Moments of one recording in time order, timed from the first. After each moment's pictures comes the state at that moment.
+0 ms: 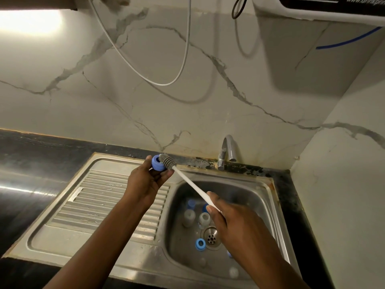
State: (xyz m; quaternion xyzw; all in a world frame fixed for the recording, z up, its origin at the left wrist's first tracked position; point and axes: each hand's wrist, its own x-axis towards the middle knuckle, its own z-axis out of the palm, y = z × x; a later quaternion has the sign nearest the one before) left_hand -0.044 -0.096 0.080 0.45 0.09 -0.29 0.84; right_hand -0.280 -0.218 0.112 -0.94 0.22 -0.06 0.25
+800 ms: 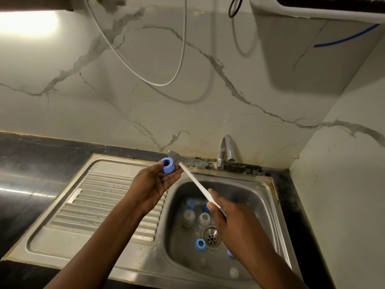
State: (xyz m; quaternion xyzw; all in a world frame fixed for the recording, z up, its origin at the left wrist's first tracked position) left_hand -0.057 -0.099 0.085 0.43 0.04 -0.39 0.81; right_hand -0.272 -0.228 0.084 -0.91 0.24 -0.10 0.32
